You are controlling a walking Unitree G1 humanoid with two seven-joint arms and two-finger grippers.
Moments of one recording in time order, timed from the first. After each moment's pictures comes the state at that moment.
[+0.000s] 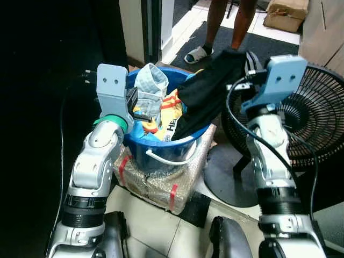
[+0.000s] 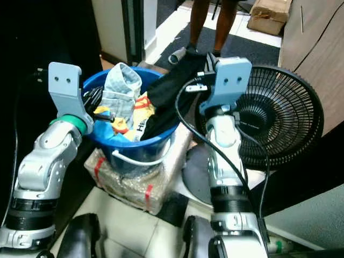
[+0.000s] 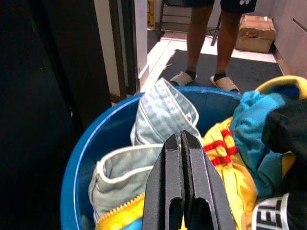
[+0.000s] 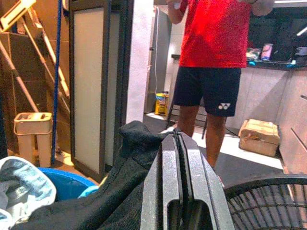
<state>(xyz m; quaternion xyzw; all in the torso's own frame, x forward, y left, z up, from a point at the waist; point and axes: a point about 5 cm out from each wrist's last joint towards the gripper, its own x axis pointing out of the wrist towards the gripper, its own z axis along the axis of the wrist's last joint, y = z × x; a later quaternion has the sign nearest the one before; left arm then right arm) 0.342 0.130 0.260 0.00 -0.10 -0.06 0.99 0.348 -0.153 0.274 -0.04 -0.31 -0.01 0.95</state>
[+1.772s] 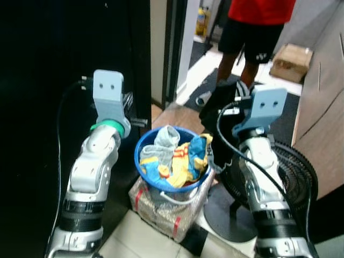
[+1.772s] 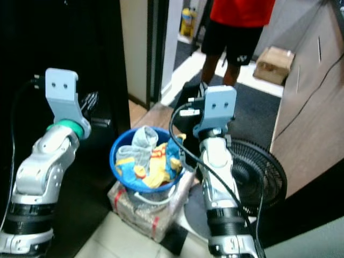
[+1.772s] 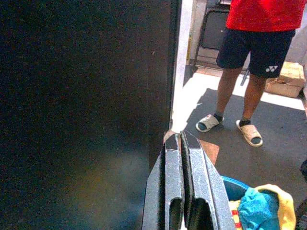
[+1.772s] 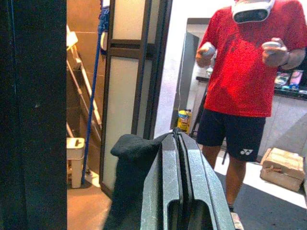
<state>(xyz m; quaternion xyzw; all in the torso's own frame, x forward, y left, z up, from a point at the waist) 0.342 0.136 0.248 0.00 -0.08 -0.05 1.00 0.342 -0.144 0.239 -0.05 -0.26 -0.01 0.96</state>
